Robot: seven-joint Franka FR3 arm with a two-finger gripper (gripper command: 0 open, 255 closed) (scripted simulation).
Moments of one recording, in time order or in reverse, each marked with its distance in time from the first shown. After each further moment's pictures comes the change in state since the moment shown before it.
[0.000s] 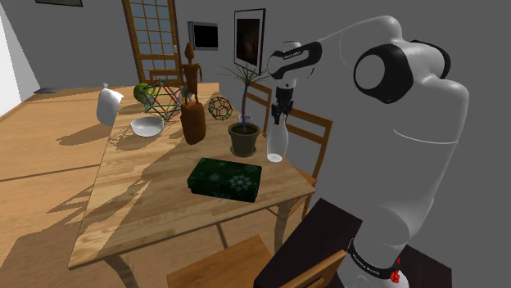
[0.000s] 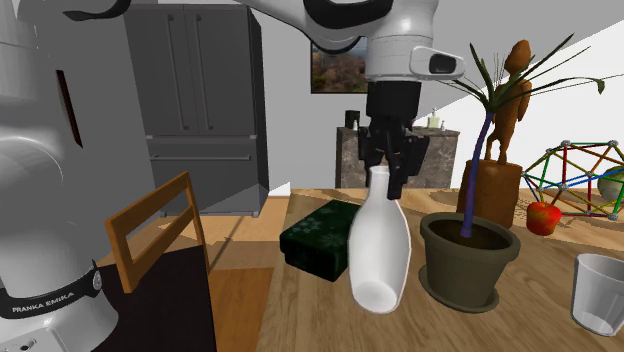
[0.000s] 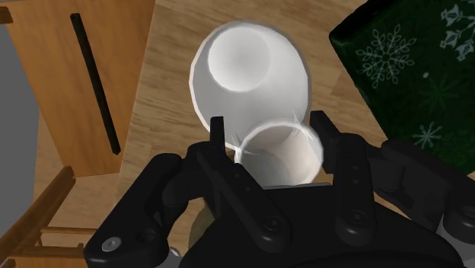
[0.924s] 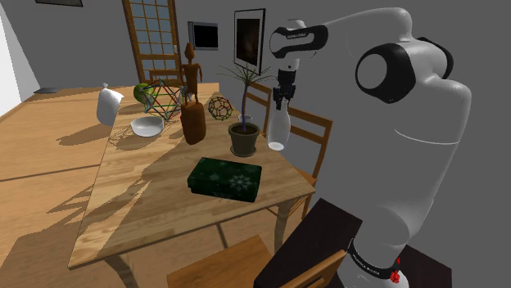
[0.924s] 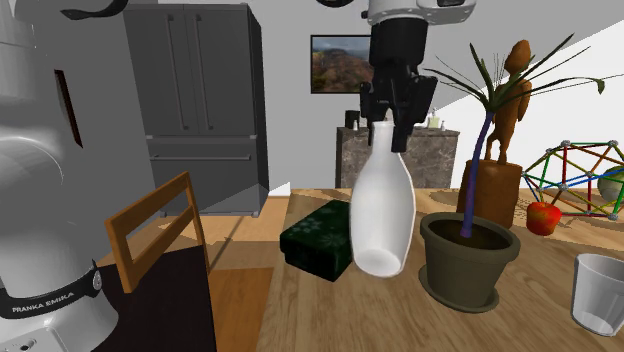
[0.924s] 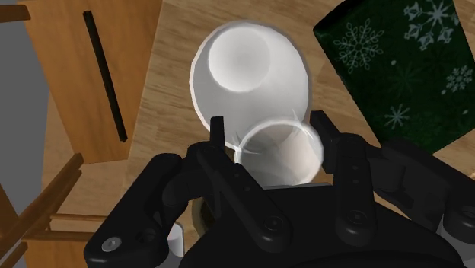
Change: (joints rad) arm -0.002 -0.012 -0.002 0.175 -0.006 -0.186 0.007
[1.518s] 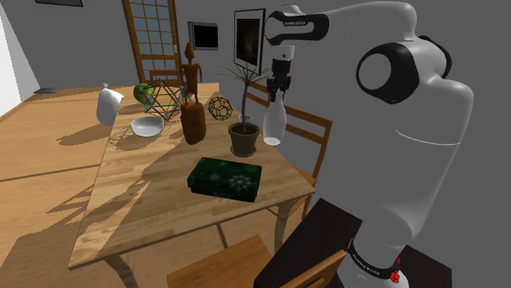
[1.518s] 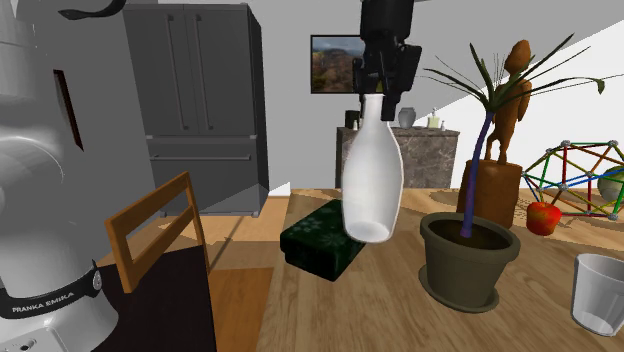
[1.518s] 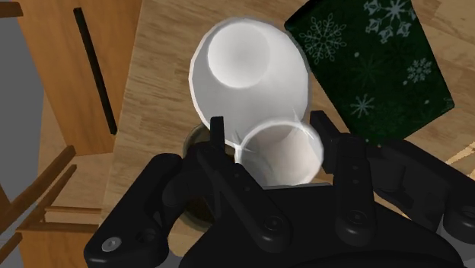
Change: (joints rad) arm 0.038 -0.011 0.028 0.097 -0.005 -0.106 0.070
